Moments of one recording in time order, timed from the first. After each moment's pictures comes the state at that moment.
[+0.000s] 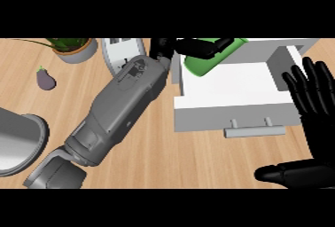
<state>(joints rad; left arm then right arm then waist) -1.23 0.00 -0.25 -0.58 0.45 0.38 -0.33 -0.11 -0.10 -0.09 -2.04 -0.17 0.17 0.14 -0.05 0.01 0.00</state>
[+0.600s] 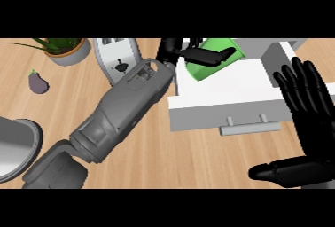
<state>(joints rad) -1.30 0.00 -0.46 -0.42 0.55 0.42 -0.36 -0.12 -0.09 -0.06 -2.00 -0.17 0.18 0.11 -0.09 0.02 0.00</state>
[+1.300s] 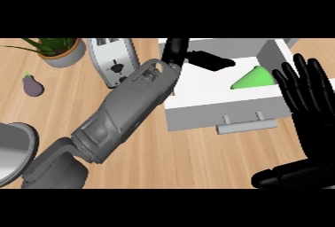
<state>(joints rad) -1.32 0.00 -0.57 -0.43 0.66 0.48 -0.36 -0.14 -0.08 -0.06 -2.03 -0.23 0.20 0.13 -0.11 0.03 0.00</state>
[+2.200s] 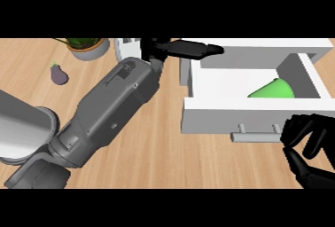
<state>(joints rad) -1.18 0.09 -0.43 -0.70 0.79 0.41 -0.41 -0.04 -0.22 -0.11 -2.11 -0.26 0.35 0.15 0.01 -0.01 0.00</state>
